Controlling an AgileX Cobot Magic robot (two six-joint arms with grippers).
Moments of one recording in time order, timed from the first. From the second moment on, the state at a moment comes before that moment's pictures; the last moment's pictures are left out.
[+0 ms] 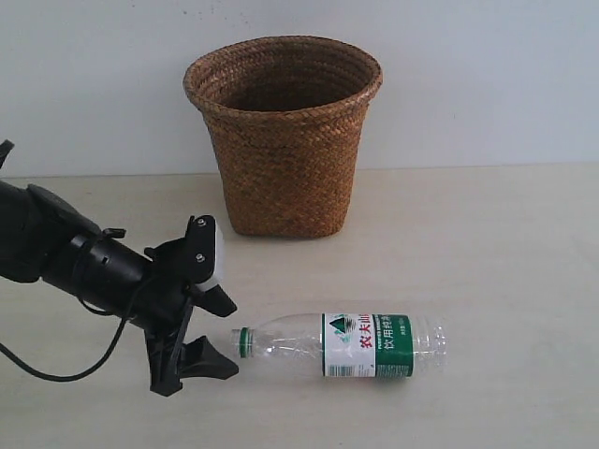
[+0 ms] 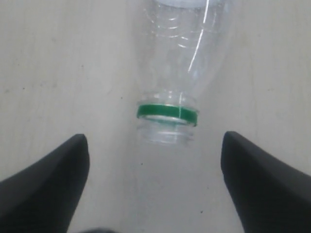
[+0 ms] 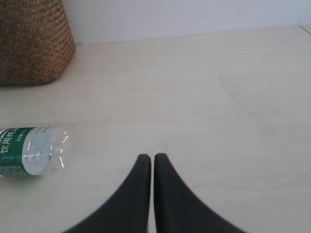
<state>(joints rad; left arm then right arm) -0.31 1.95 -0.97 -1.13 0.60 2.13 0.04 0.01 0.00 0.11 0.37 0.00</state>
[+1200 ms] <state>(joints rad) -0.37 2.01 -0.98 -1.17 0.59 2.13 0.04 0.01 0.00 0.11 0.37 0.00</state>
